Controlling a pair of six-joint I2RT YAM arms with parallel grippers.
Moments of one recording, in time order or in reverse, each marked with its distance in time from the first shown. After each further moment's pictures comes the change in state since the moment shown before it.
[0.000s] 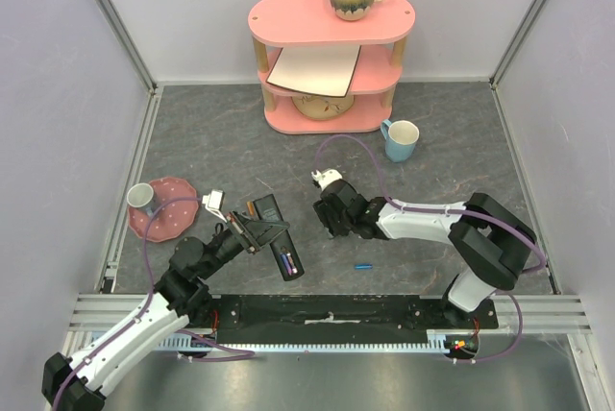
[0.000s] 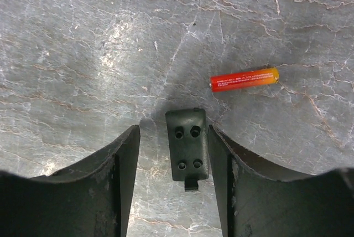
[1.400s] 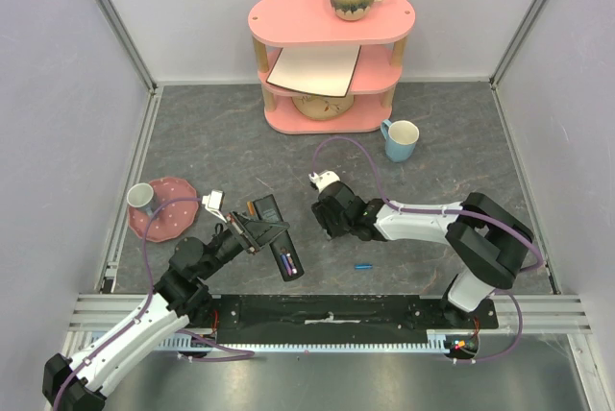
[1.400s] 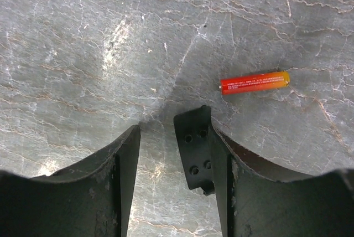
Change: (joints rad) left arm 0.000 -0.016 0.000 -0.018 -0.001 0.000; right arm 0.018 0.015 0.000 0.015 0.007 -0.004
